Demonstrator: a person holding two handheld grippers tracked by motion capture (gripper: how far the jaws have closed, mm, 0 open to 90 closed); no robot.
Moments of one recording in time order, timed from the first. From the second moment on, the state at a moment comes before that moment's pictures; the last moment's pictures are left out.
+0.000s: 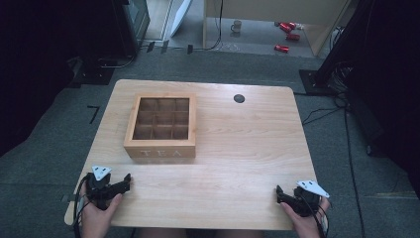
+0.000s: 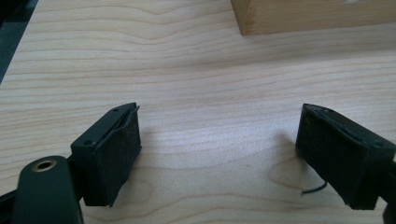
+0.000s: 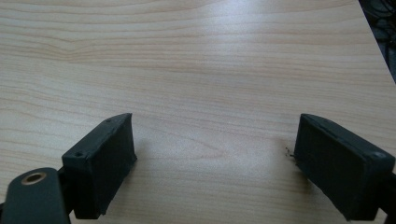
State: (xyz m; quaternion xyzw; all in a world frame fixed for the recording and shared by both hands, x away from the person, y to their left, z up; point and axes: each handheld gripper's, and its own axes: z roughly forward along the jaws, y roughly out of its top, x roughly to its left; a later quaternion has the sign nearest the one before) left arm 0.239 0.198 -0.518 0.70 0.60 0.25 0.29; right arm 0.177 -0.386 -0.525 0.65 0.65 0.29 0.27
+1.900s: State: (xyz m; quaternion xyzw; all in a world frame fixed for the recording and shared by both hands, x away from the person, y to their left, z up) left arm 0.286 0.195 -0.478 0.74 0.51 0.22 0.38; right arm 0.259 -0.193 -0.465 0.52 0.71 0.42 0.22
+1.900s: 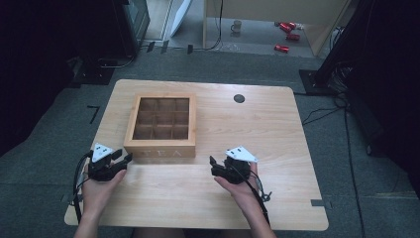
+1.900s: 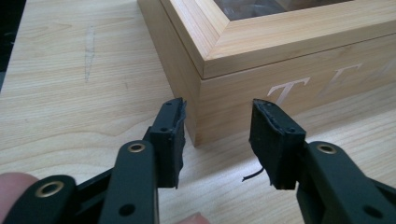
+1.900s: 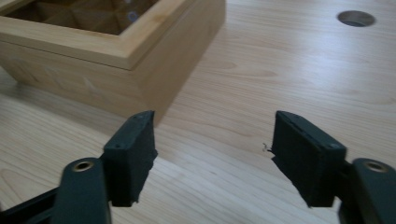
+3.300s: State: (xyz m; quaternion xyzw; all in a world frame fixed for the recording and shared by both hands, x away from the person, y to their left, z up) left arm 0.297 0.208 -0.474 0.73 0.51 0.18 0.43; right arm 0.295 -0.129 -0.480 0.50 0.71 0.46 0.17
